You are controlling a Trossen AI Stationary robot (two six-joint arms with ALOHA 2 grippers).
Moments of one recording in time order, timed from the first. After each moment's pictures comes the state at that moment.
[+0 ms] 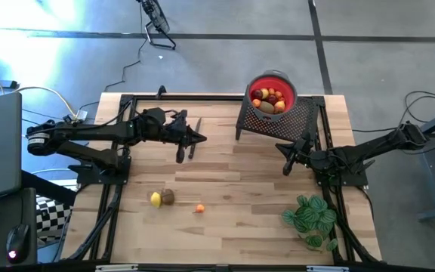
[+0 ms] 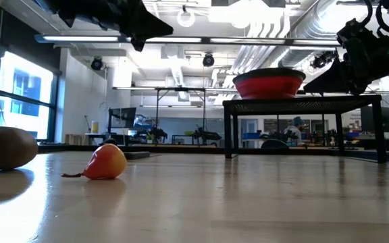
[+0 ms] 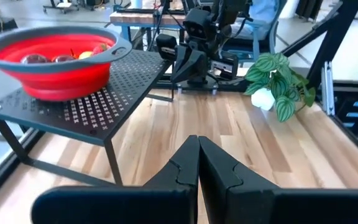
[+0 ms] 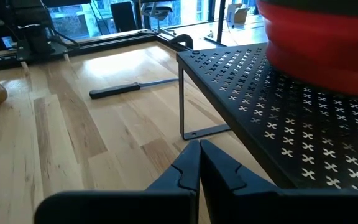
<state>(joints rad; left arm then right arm) 0.21 1.11 0.75 0.18 0.19 0.02 0.25 0.57 0.14 0.06 0.78 0.32</state>
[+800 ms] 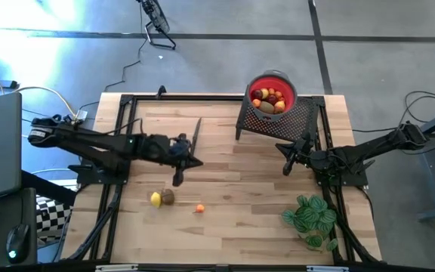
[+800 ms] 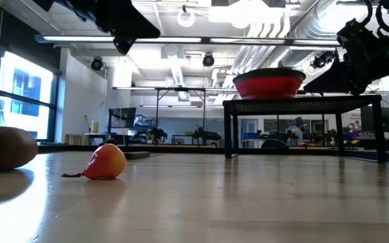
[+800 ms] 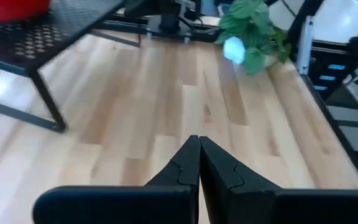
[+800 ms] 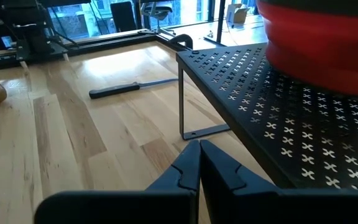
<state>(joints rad) -0.09 1.11 0.75 0.00 -0.06 -0.16 0.25 0.57 0.14 0.06 0.78 0.31</state>
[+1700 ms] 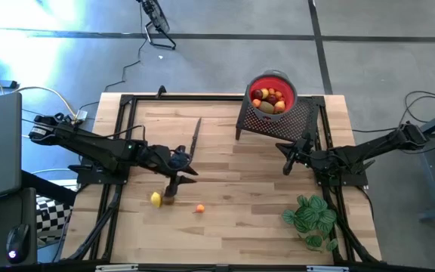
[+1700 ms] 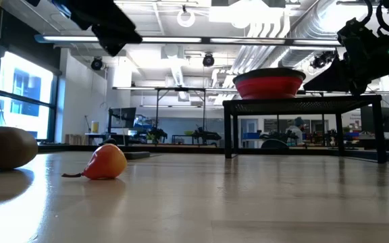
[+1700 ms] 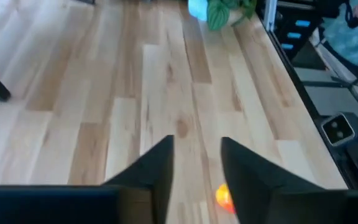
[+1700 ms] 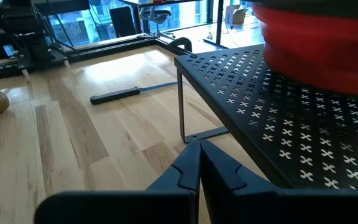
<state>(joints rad) -0.20 1.12 0.75 -0.12 0.00 -0.19 0.25 0.57 0.14 0.06 0.79 0.34</state>
